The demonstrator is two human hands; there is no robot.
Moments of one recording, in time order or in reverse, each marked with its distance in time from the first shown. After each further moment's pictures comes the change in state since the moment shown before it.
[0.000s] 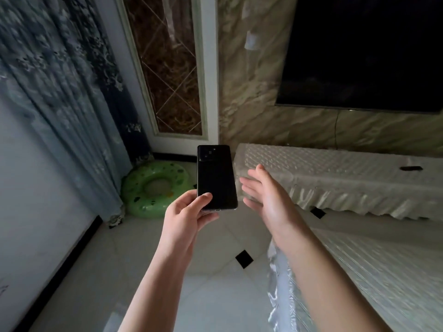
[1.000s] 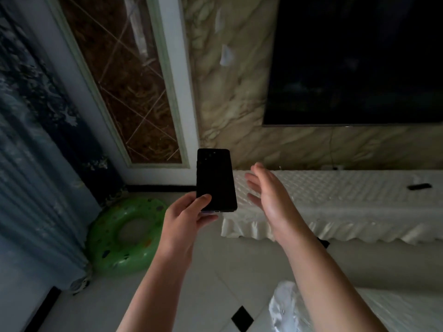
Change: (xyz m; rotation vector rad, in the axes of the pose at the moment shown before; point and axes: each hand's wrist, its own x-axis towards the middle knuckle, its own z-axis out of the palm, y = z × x) left_hand 0.322 0.008 0.110 0.020 -0.018 -0.023; right_hand 0.308 -0.082 -0.068 -0.088 0.172 -0.114
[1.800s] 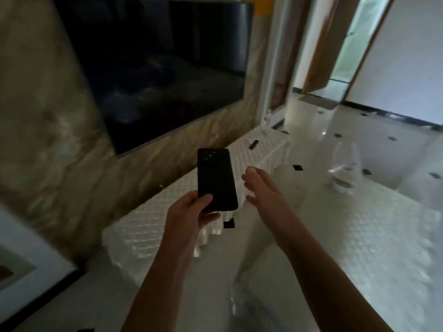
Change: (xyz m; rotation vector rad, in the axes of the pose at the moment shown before) left_hand 0.189 -0.022 0.162 0.108 -0.848 -0.278; right_hand 0.074 -0.021 -0.063 -0.008 0.800 0.003
